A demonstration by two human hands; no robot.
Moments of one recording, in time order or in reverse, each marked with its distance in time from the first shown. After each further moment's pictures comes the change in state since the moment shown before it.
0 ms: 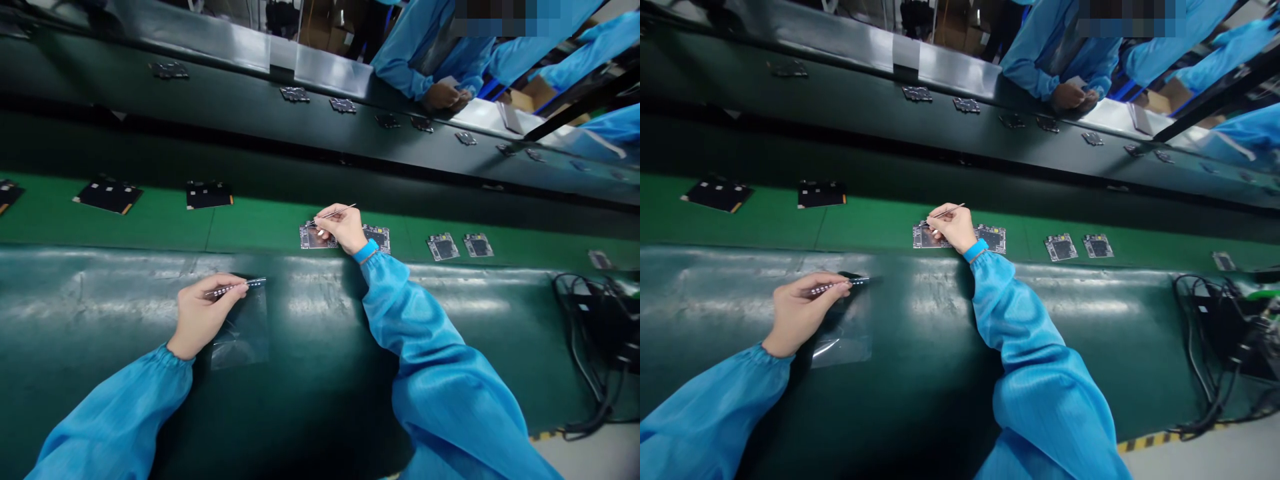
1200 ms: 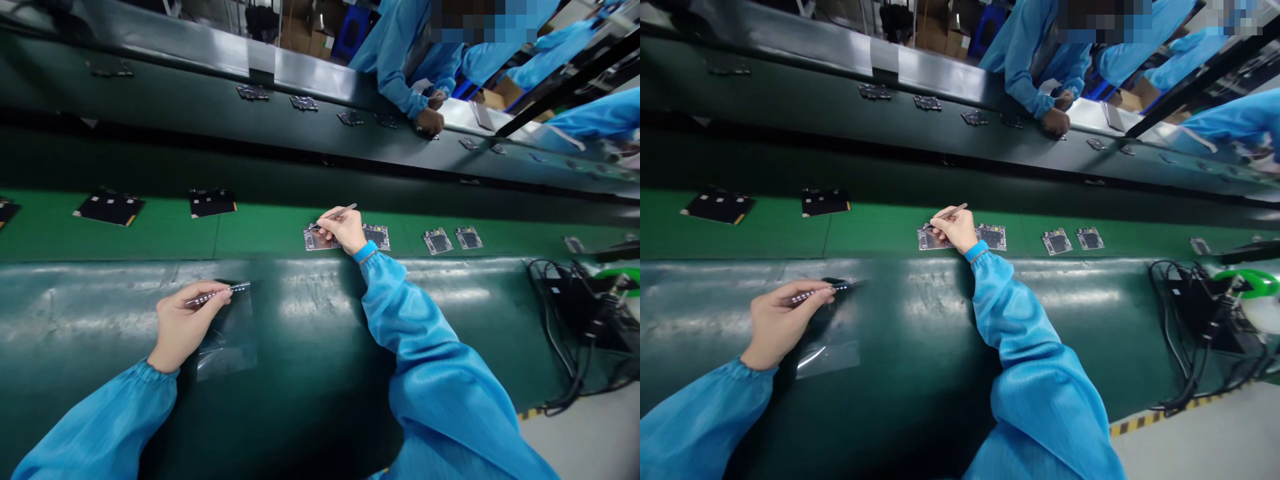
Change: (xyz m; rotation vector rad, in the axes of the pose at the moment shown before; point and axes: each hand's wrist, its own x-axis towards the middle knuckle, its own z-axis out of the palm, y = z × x) left_hand -0.001 0.001 -0.003 0.061 0.014 0.022; right_hand -0.007 0.007 -0.039 -0.065 0.079 -0.048
